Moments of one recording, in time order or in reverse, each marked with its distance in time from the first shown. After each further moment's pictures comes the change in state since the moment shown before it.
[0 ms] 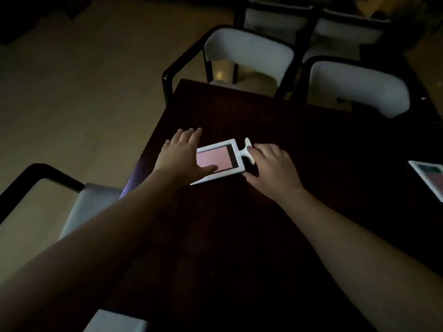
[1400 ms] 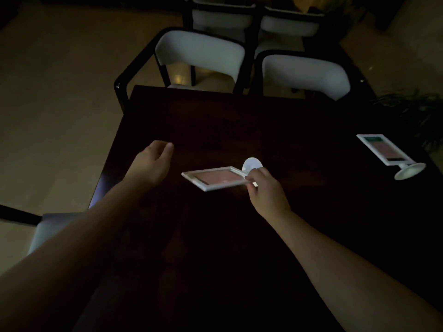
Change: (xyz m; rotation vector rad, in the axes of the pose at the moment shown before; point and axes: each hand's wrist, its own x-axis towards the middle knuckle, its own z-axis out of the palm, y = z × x) left_hand 0.014 -0.005 0.020 -0.599 0.010 -0.159; right_hand -0.081 0.017 0.023 0.417 0.128 0.351
